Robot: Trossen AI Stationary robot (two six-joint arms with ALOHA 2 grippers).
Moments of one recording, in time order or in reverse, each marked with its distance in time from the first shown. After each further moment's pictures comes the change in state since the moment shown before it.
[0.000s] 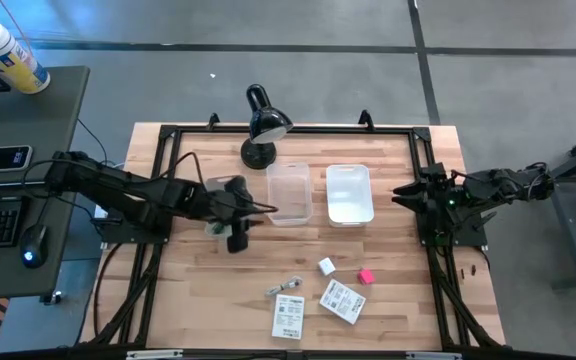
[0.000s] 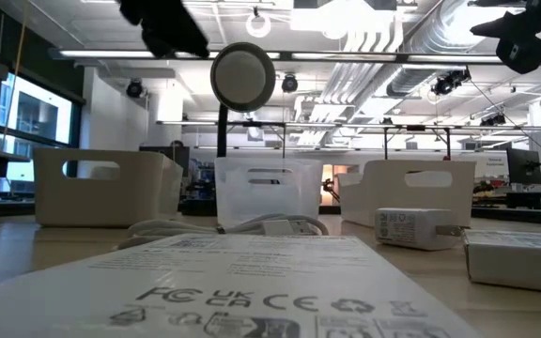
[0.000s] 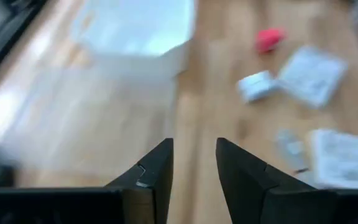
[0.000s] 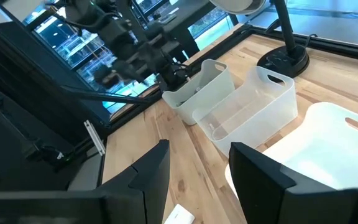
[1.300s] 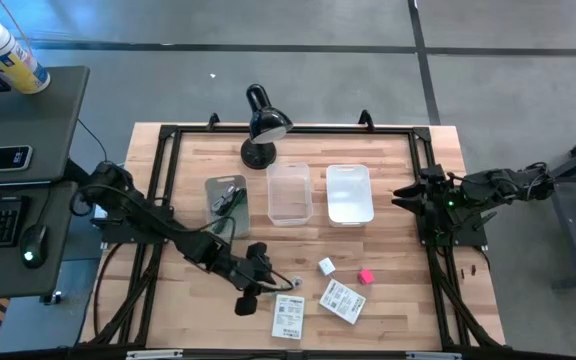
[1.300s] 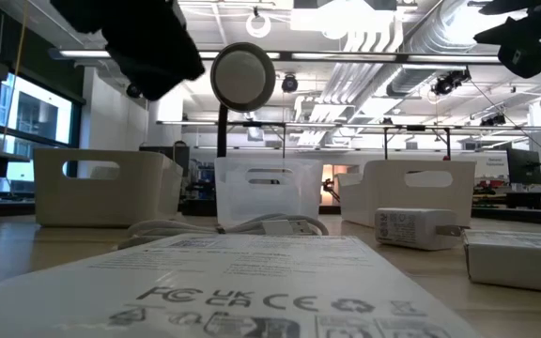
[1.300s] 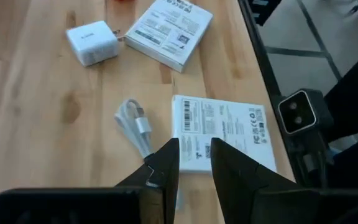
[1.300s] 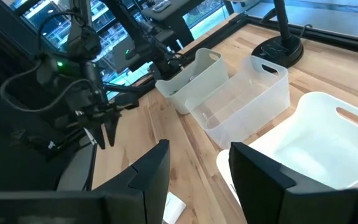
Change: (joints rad) left arm -0.315 0.408 0.000 0.387 0.115 -0.228; right arm 0.000 0.000 0.000 -0.054 -0.016 0.000
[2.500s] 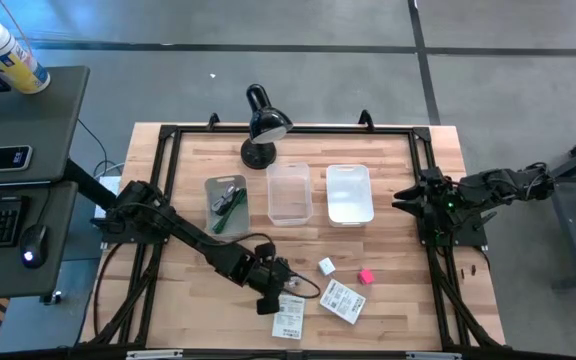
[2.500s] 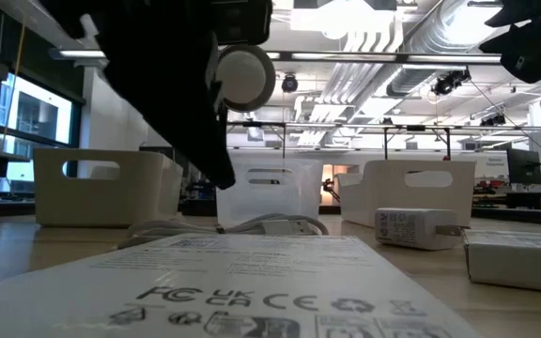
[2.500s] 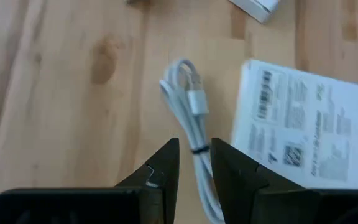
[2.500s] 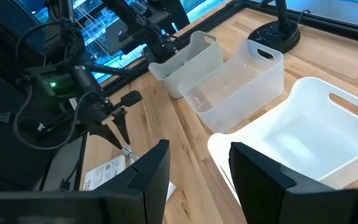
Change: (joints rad) left arm 0.038 0.279 0.288 -0.342 -0.080 -0.092; right arm 0.000 0.000 0.000 -0.069 -0.021 -0.011
